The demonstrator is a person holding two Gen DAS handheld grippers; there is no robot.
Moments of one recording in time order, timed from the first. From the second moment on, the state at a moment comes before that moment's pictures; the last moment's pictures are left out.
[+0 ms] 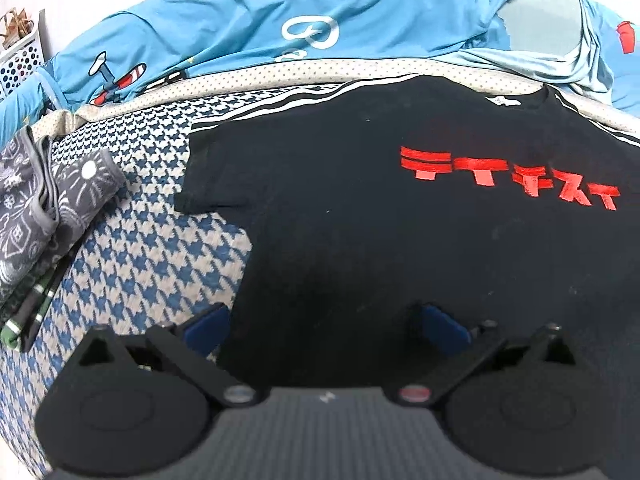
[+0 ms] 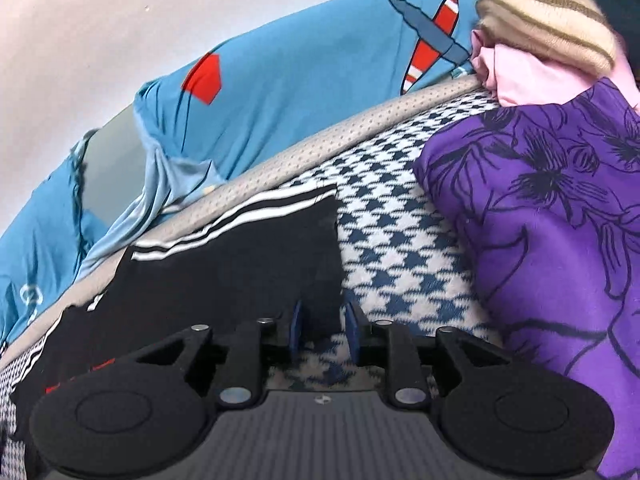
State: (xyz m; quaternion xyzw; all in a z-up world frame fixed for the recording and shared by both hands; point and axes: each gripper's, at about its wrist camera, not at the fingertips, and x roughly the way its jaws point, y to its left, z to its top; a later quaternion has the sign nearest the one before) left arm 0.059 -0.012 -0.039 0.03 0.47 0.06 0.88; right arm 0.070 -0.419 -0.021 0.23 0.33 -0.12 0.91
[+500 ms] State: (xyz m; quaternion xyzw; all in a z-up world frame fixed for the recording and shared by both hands) left arm 0.066 -0.020 -0.043 0.03 0.47 0.05 0.88; right arm 0.099 -0.429 -0.042 0.25 0.29 -0.12 0.91
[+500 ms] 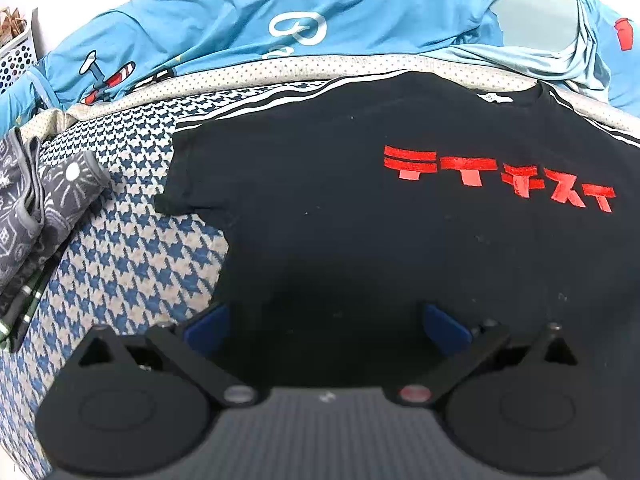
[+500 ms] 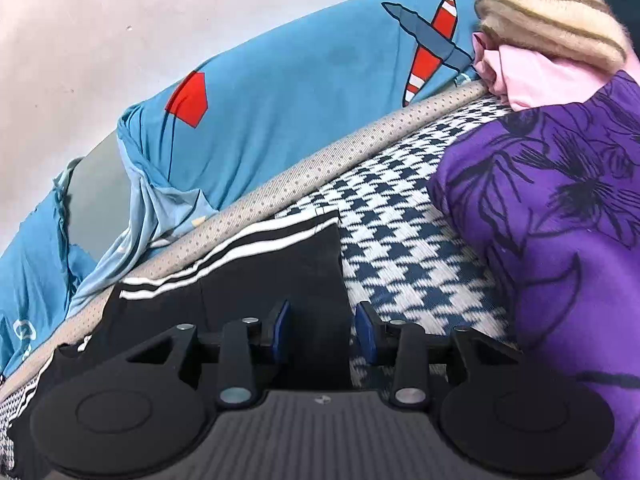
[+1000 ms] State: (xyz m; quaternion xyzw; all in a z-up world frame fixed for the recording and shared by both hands) left arm 0.070 -0.023 -0.046 0.03 0.47 0.05 0.88; right arm 0.117 -0.432 -0.047 0.25 0.28 -0.11 0.92
